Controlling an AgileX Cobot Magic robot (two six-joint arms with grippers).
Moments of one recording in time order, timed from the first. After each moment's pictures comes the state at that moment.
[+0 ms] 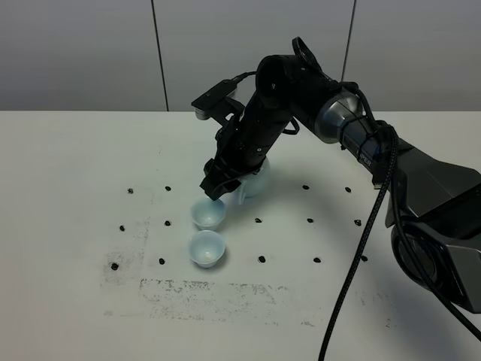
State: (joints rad) left arm 0.01 0.00 -0.46 -0.09 1.06 0.00; right arm 0.68 2.52 -2.36 0.32 1.22 -0.46
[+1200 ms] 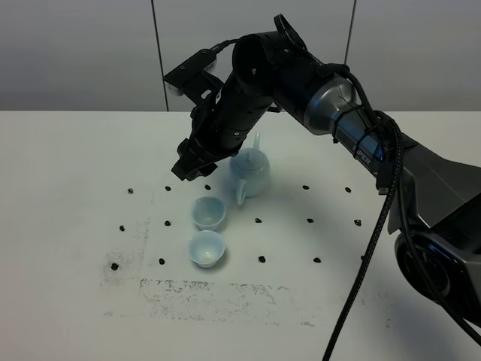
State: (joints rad) left arm 0.01 0.00 -0.46 -0.09 1.06 0.00; right arm 0.76 2.42 -2.36 0.24 1.17 -0.36
